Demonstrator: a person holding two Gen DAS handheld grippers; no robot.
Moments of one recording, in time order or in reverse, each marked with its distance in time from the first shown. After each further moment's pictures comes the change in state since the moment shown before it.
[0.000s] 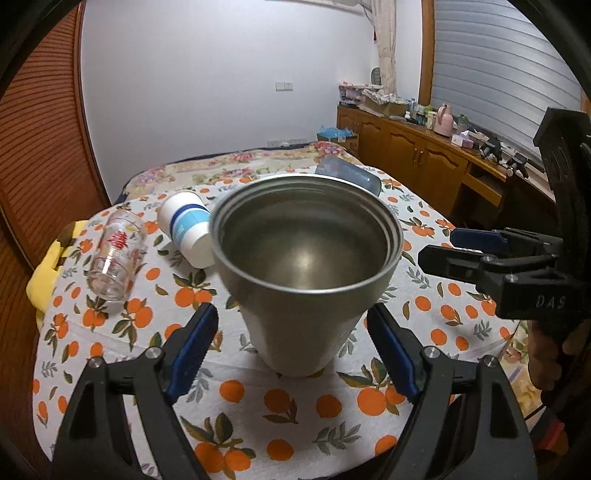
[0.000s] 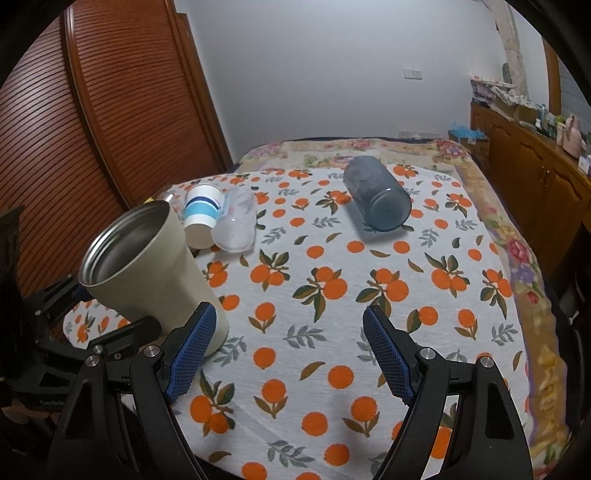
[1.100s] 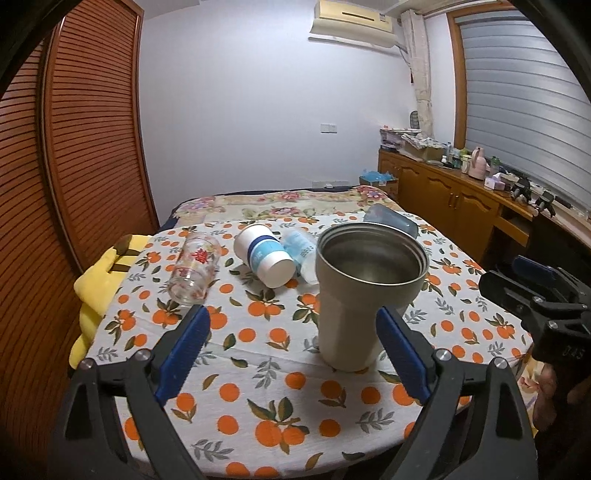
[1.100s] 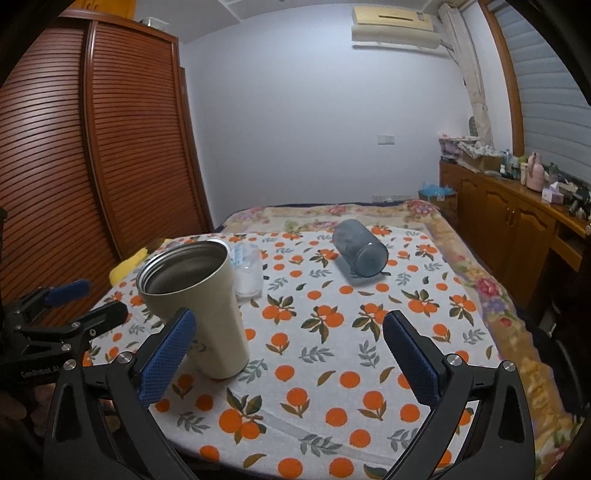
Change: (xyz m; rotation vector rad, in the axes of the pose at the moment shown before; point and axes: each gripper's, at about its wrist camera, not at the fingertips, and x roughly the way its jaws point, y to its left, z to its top) left arm -0.059 0.032 -0.017 -0.077 -0.167 0.157; right arm -0.056 0.046 -0.029 -0.011 -0.281 -0.124
